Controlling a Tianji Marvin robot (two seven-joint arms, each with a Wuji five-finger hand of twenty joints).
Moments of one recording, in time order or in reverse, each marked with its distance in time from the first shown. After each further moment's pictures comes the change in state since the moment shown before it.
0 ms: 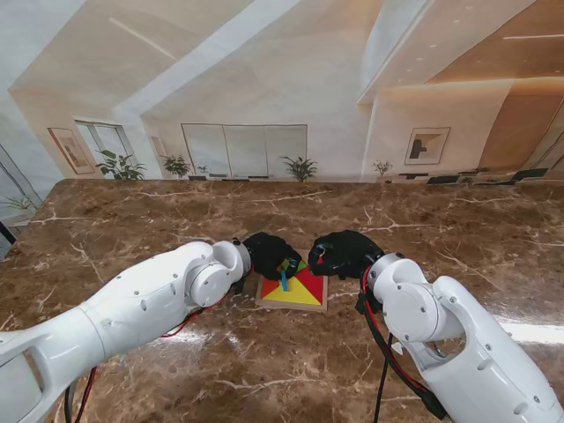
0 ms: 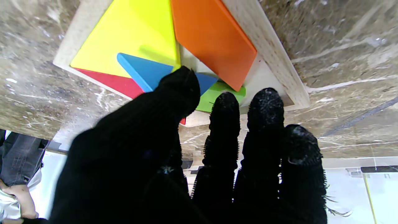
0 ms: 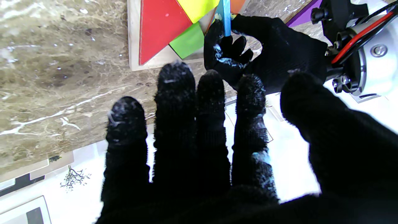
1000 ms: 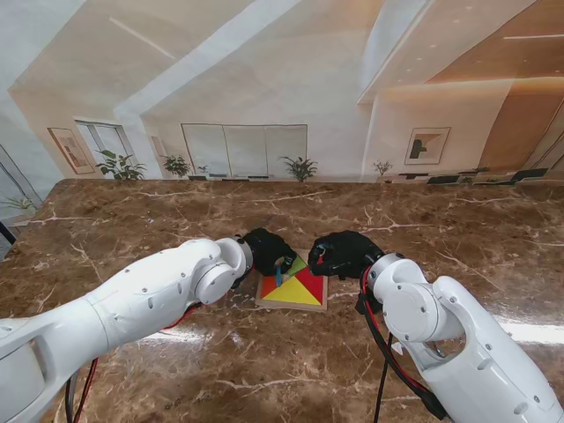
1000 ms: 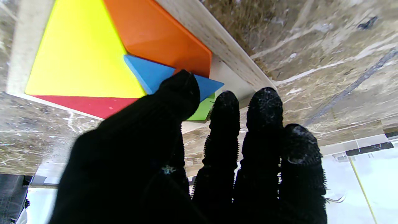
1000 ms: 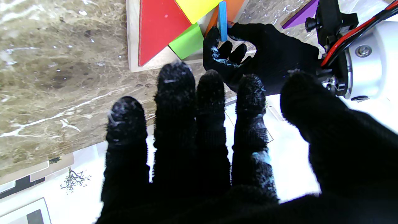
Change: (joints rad) left arm -0.057 -0.012 0.085 0.031 0.084 0.065 0.004; right arm 0.000 0.000 0.000 0.002 0.009 0.001 -0.001; left_hand 0.000 0.025 -0.003 0.000 -0.025 0.045 -0.074 -0.045 0.000 -0.002 -0.049 -0.025 0.000 -0.014 -0.011 -0.001 0.000 -0.006 -0.002 -0.008; right_hand 0.000 0.000 0.000 0.000 0.000 0.000 0.000 0.000 0.000 0.000 0.000 0.000 0.000 0.000 0.000 0.000 0.000 0.000 0.000 -0.002
